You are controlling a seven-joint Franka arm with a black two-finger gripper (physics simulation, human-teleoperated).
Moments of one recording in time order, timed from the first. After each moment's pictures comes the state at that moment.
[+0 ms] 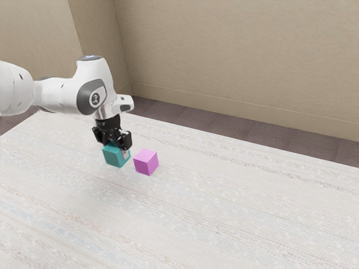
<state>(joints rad) 0.06 0.31 0.05 -1.85 -0.05 2.11 0.13</state>
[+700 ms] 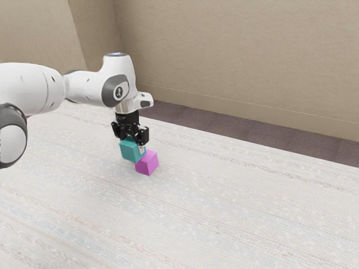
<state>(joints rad) 0.04 0.52 0.03 -1.56 -0.02 2.00 0.11</state>
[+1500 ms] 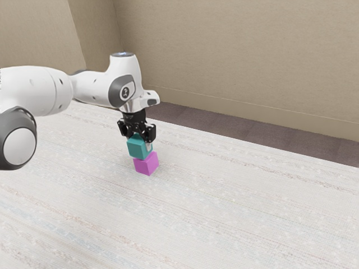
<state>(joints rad) 0.04 0.59 0.02 -1.47 -0.02 2.01 0.02</state>
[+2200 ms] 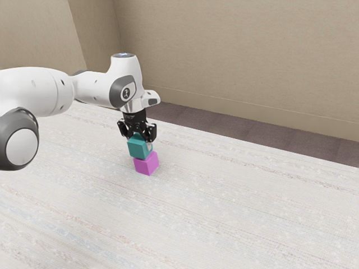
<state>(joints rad) 0.04 0.60 0.02 -1.45 -0.01 2.02 -0.04</state>
